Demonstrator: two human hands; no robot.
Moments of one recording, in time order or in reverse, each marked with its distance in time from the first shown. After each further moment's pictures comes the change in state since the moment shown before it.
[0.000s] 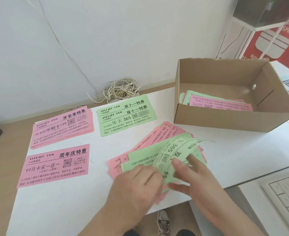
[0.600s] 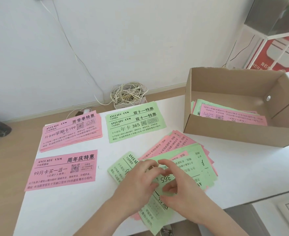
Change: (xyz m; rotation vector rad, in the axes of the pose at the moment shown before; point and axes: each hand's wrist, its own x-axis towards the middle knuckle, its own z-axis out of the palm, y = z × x) left_hand -0.007 -0.054 0.050 -0.289 -0.286 -0.305; right_hand 0.042 0.021 0.016 -0.854 -0.177 -0.221
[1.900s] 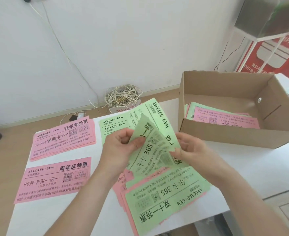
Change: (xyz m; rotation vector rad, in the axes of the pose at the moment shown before) left_hand 0.061 0.028 -0.088 -0.955 0.340 -0.525; right_hand 0.036 -0.016 -0.081 0.513 -0.003 0.019
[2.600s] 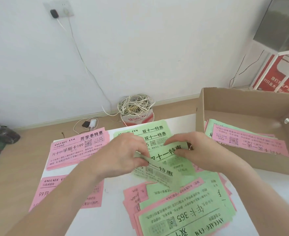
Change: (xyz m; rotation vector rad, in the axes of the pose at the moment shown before) left_hand 0.043 0.037 -0.054 1.036 -0.462 0.438; right_hand 0.061 -0.057 0.002 -0.777 -0.056 -0.138
